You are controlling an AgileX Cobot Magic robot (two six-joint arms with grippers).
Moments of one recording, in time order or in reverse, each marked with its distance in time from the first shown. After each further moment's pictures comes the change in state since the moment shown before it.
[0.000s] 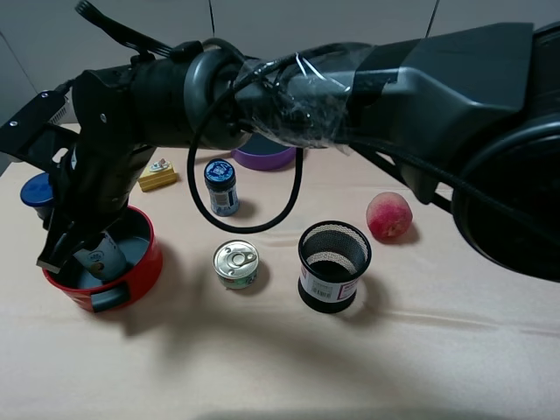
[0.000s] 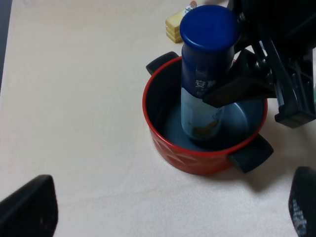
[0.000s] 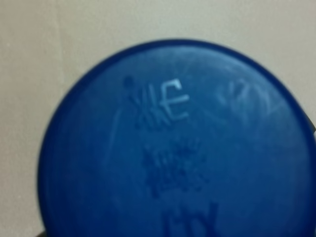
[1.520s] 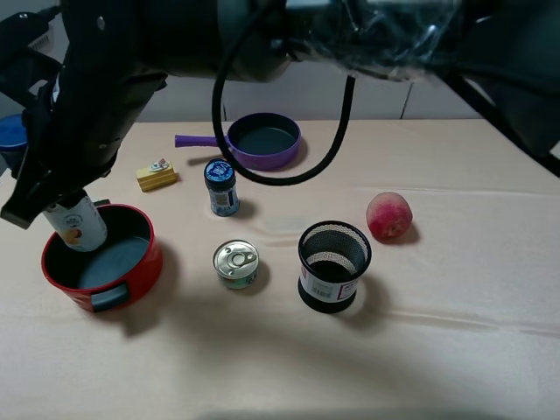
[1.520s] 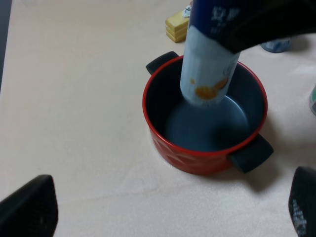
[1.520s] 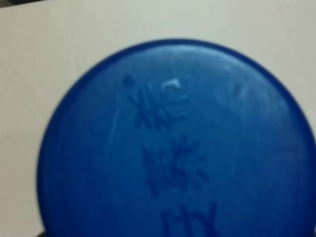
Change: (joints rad) left arm 0.000 0.000 0.000 0.000 0.000 0.000; right arm -0.011 -0.124 0.000 0.037 0.052 0.000
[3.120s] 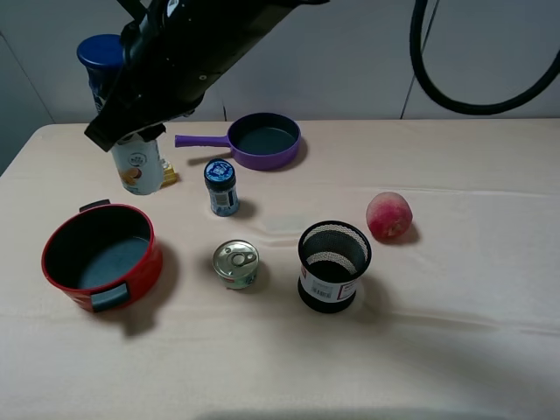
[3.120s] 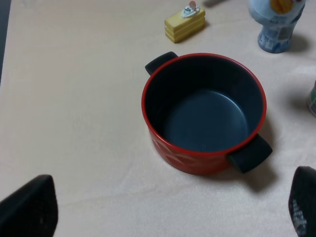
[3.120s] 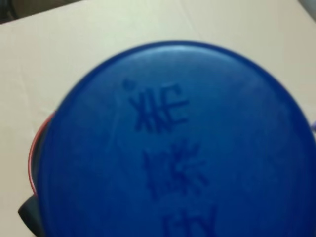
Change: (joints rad) left arm 0.000 0.000 0.000 0.000 0.000 0.000; right arm -0.140 -0.300 0.311 0.031 -0.115 0.000
